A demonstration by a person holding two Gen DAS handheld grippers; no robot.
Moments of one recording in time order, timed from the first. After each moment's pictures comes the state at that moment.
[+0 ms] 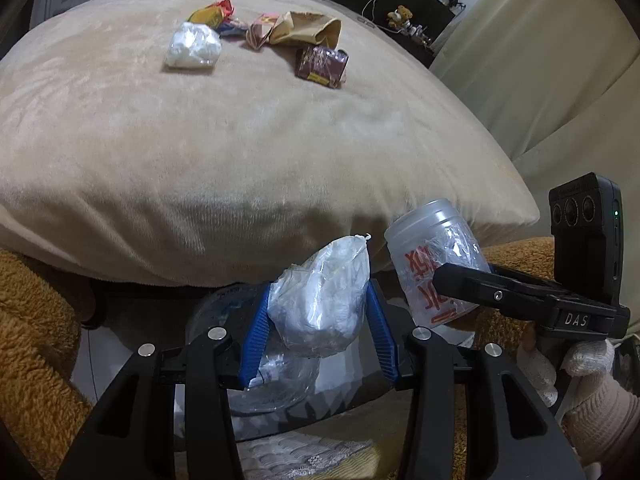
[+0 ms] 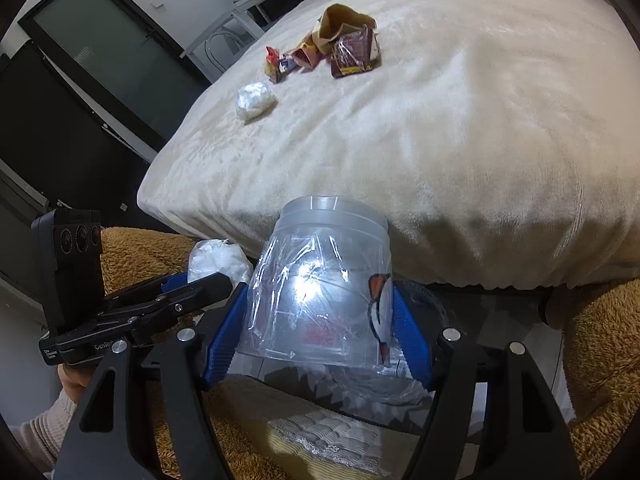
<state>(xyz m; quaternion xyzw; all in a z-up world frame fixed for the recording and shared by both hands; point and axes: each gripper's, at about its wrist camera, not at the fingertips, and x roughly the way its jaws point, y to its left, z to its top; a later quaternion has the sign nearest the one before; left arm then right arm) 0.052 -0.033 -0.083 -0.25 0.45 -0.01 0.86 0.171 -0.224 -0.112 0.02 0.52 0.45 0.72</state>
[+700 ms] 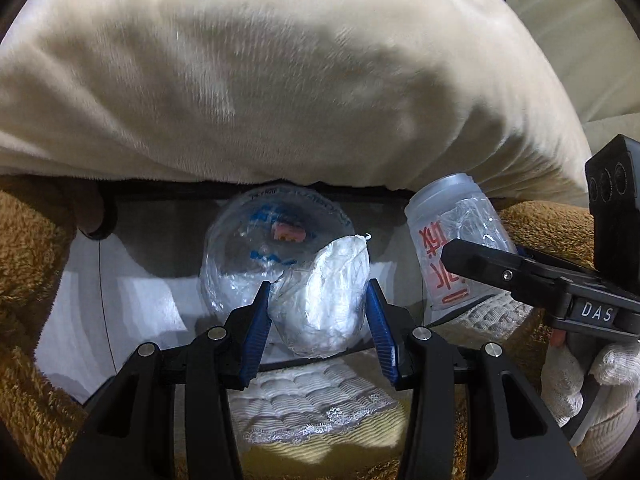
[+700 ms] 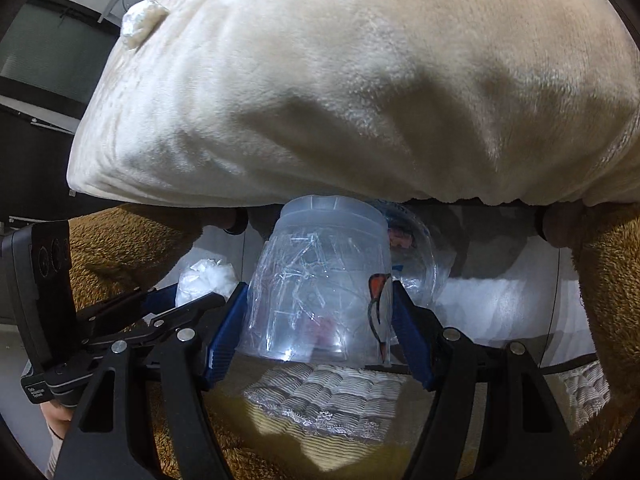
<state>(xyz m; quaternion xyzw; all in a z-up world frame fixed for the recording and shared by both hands) 0.076 -0.027 -0.170 -0.27 0.61 0.04 0.75 0.189 -0.199 -0.197 -0.01 0.67 0.35 0.66</state>
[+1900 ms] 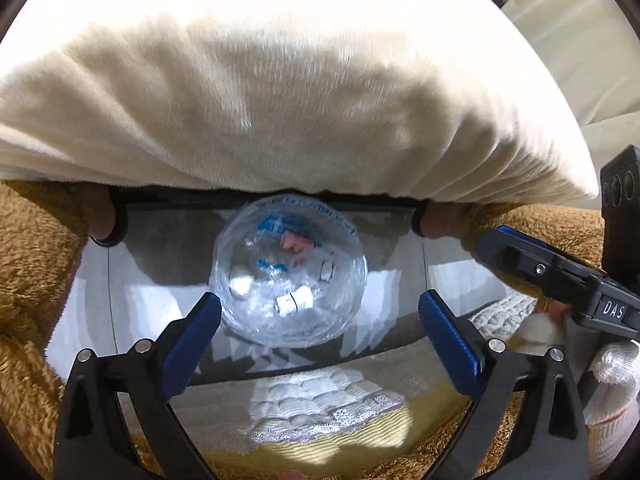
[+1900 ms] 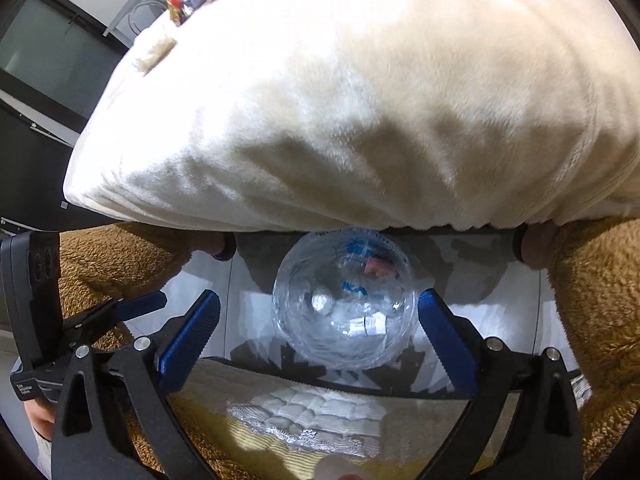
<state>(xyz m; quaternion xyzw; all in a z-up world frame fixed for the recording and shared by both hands) 0.061 -0.025 -0.150 -0.26 0.57 0.05 0.78 0.183 -0.213 -0.169 -0.02 0.60 0.35 0.72</state>
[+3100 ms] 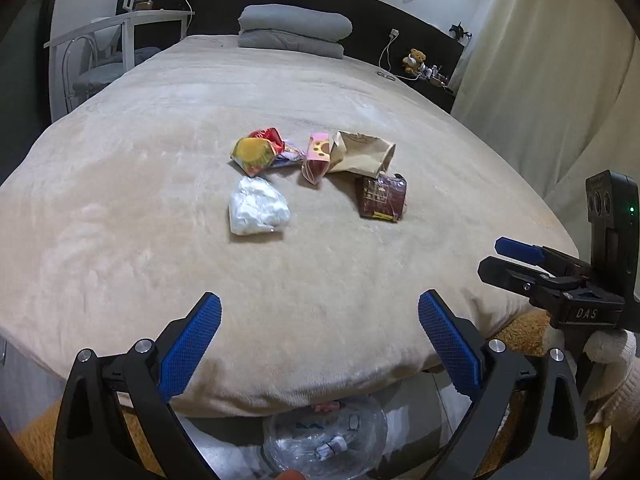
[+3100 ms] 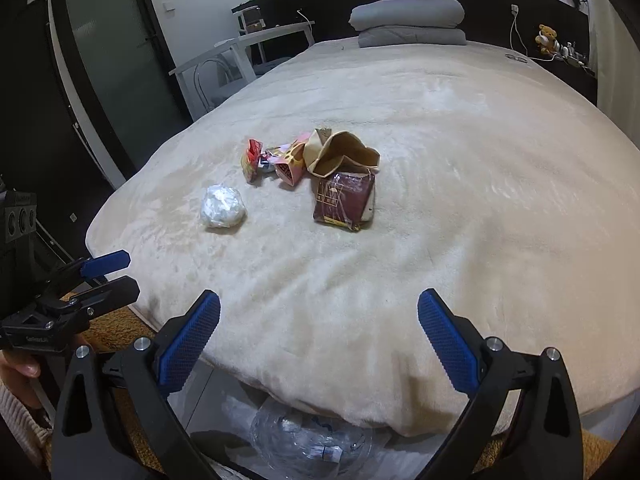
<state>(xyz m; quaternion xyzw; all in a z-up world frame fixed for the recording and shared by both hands) 0.102 0.052 -0.008 -0.16 0.37 0.07 0.91 0.246 -0.157 -0.044 -0.06 0.40 0.42 0.81</state>
